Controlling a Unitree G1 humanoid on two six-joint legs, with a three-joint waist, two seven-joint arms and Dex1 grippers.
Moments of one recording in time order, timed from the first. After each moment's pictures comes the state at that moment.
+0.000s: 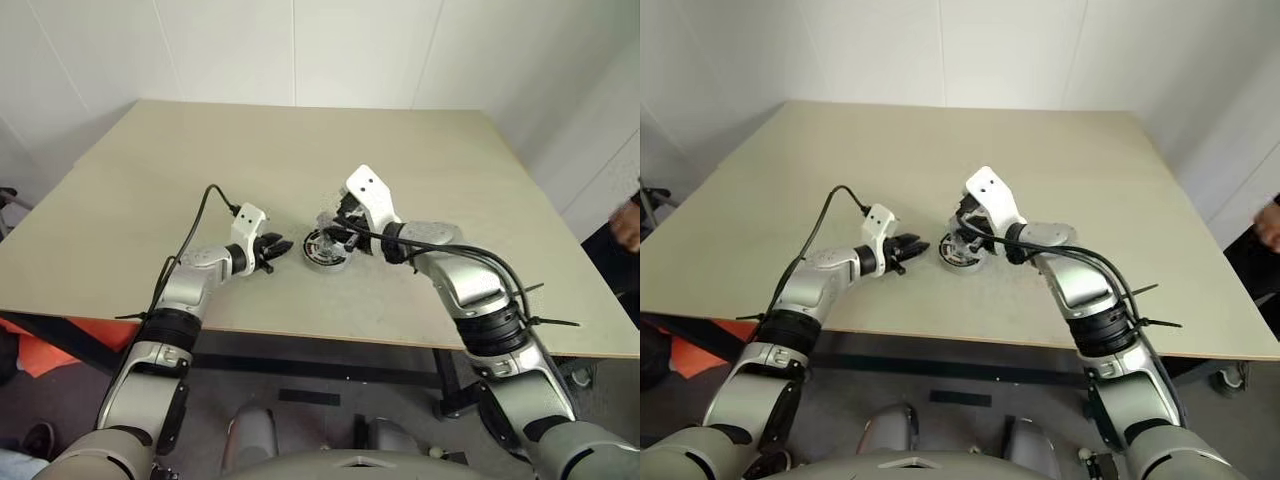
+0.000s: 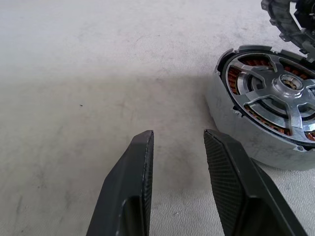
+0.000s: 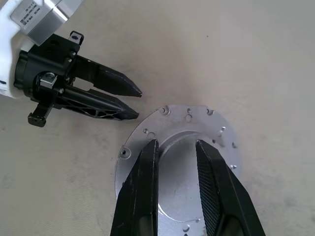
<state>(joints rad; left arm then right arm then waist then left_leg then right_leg) -0.55 0.29 -0.06 0.46 -0.18 0.37 -0.71 -0.59 -0.30 0.23 -0.08 0.12 0.83 0.62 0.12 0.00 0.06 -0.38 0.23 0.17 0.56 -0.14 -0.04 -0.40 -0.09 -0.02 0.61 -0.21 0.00</state>
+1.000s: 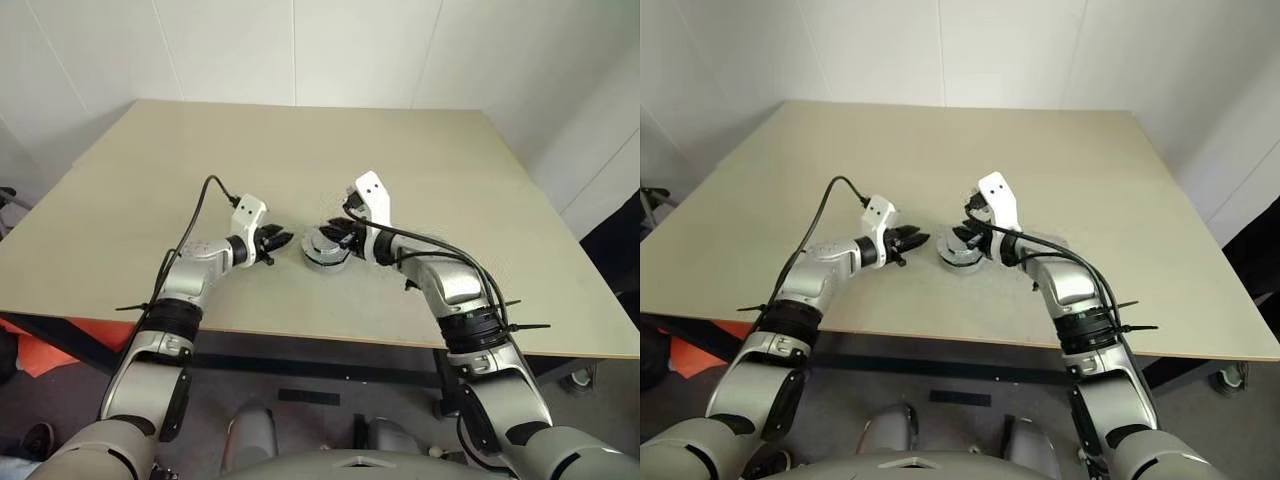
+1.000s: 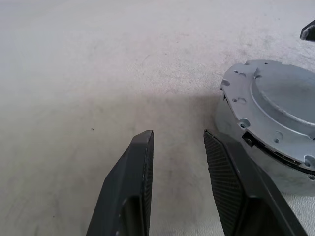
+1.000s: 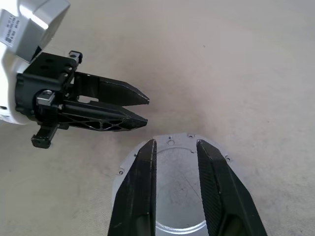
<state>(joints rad) -0.62 0.29 -0.05 0.52 -0.17 0.34 -0.72 -0.57 -0.22 0.13 0.10 0.20 0.65 0.63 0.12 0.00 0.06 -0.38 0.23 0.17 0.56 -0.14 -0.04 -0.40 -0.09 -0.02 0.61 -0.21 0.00</state>
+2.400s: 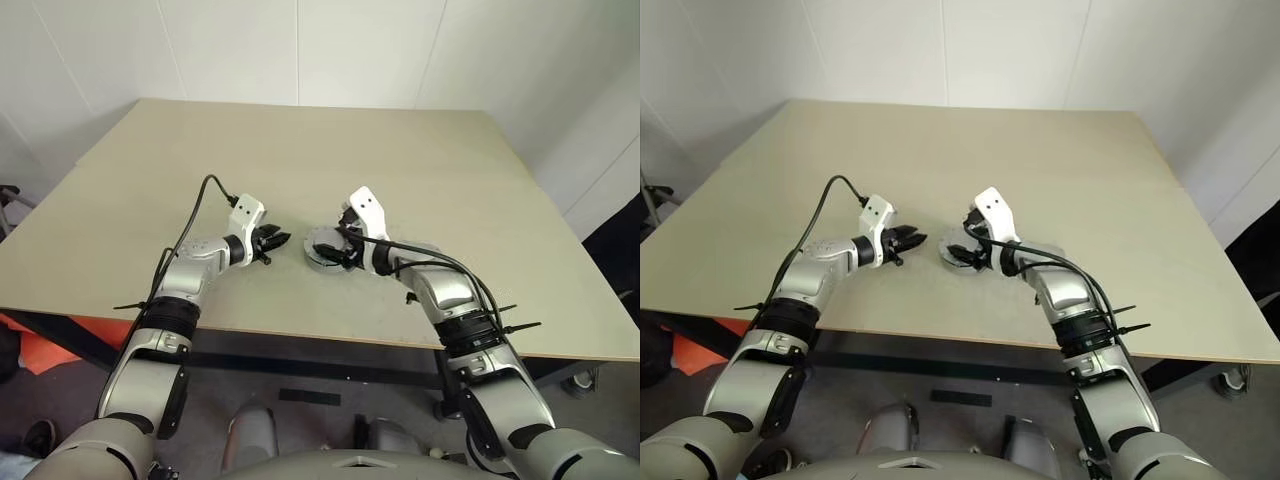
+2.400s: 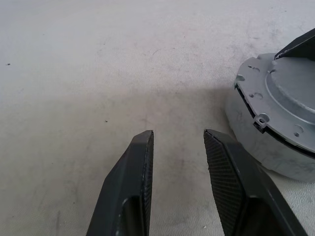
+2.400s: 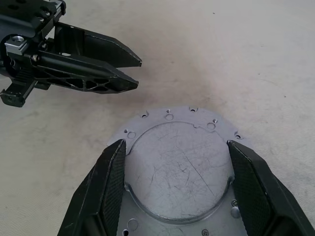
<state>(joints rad) -0.62 0.30 -0.05 0.54 -0.16 0.32 -0.74 -0.55 -0.24 0.19 0.22 0.15 0.55 0.64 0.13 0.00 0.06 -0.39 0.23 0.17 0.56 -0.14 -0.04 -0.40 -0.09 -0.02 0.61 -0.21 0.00</state>
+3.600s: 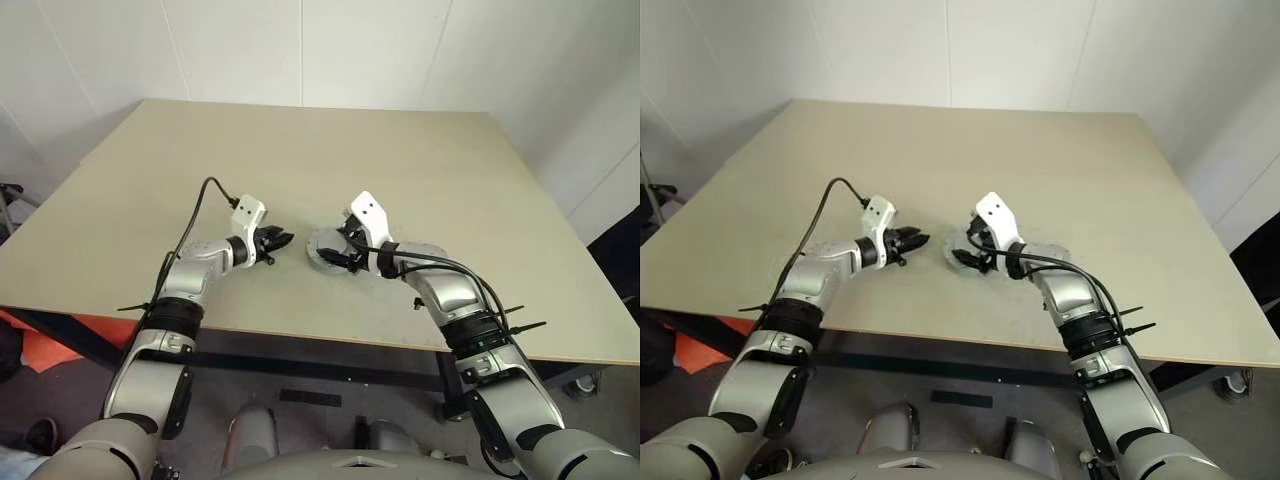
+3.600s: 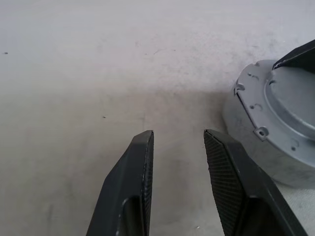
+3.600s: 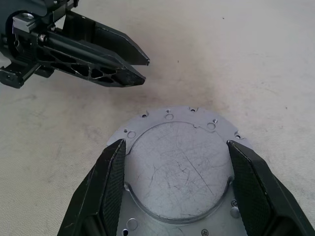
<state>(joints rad) -0.62 0.23 0.01 0.53 -0.24 0.45 -0.72 -0.54 -0.28 0.22 0.27 0.10 0.43 0.70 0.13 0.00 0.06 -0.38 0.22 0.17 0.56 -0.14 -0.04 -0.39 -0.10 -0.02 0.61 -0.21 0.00</state>
